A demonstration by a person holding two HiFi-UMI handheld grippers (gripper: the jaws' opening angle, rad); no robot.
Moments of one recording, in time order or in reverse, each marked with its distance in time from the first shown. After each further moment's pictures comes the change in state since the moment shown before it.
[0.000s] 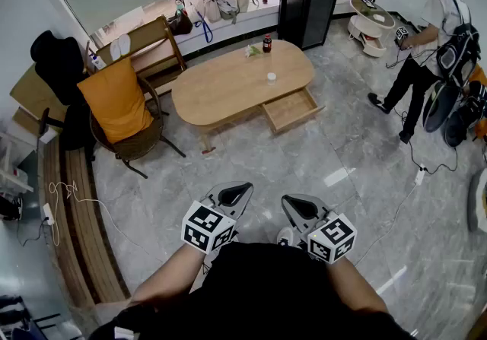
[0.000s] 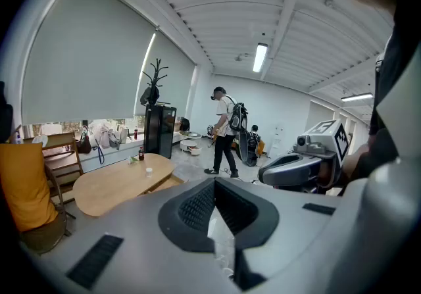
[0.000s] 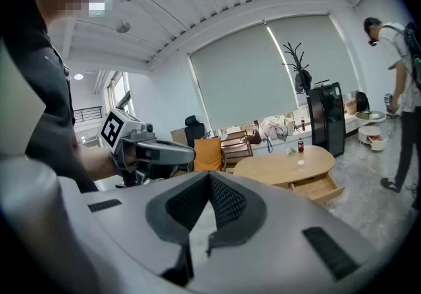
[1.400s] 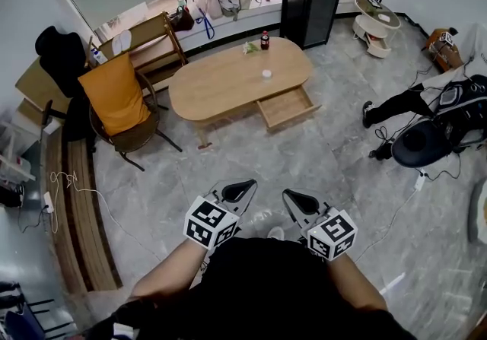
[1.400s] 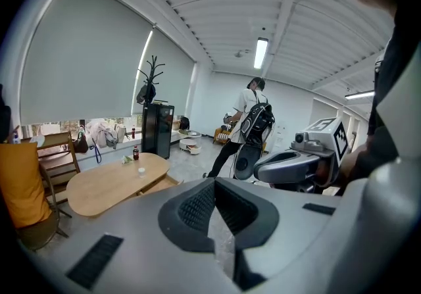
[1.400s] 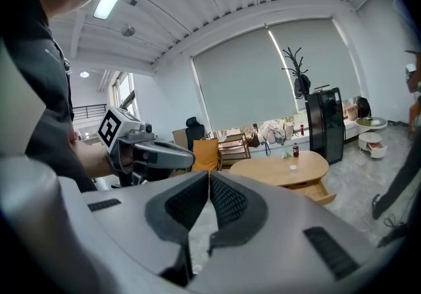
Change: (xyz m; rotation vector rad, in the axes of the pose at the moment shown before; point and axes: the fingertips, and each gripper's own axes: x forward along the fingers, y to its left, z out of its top) left arm 0.069 -0.058 0.011 0.000 0.011 0.021; right arm -0.056 -0.064 0.001 -0.043 -0.015 0.019
